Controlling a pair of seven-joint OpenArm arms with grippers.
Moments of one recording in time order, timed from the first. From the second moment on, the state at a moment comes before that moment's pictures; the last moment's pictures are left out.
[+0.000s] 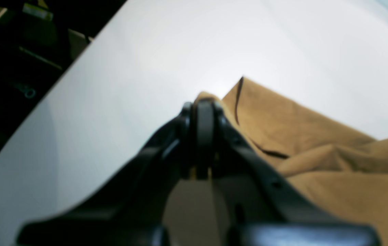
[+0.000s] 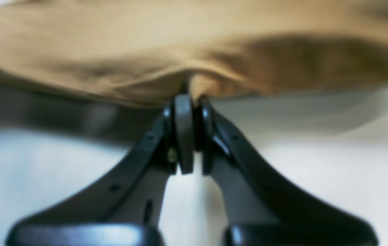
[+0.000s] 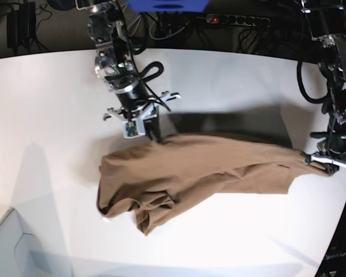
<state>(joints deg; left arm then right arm) 1.9 -22.7 -16.5 101.5 -25.0 11.7 39.5 -13.5 -3.0 -9.2 92.4 0.0 8.9 -11.2</state>
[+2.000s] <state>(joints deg) 0.0 -22.5 -16.3 103.6 -25.1 11.7 39.4 -27.2 -0.9 -9.5 89.5 7.1 9.1 -5.0</state>
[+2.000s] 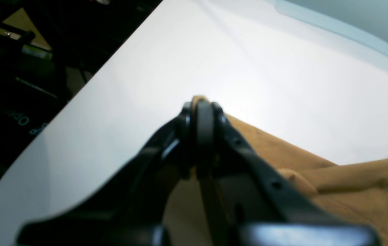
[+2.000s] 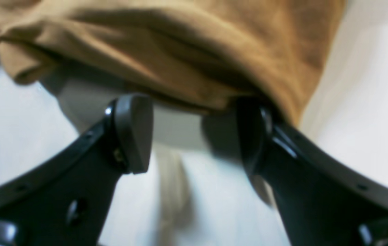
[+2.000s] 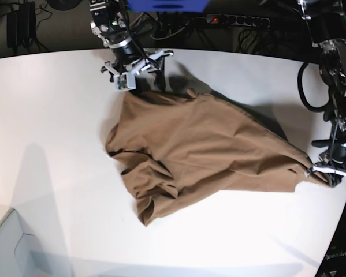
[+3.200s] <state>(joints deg) -12.8 -22.5 -10.2 99.7 -24.8 12.0 39.2 -4.8 6.3 -2.0 110.1 7.2 9.7 -32.7</state>
